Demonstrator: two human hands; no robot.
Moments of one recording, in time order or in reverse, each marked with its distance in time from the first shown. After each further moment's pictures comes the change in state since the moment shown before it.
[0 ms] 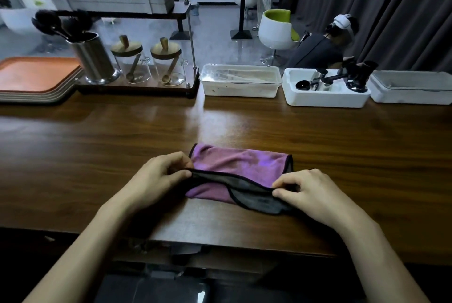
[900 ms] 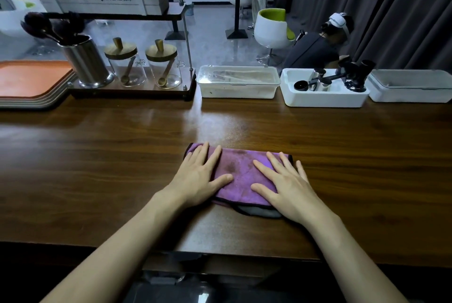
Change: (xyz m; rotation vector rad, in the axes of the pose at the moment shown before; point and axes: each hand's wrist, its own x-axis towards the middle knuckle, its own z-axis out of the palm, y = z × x) left_hand 0.062 0.007 0.071 0.500 -0.141 -0.031; right_hand 0.044 0.004 0.054 -0.186 -0.054 -0.001
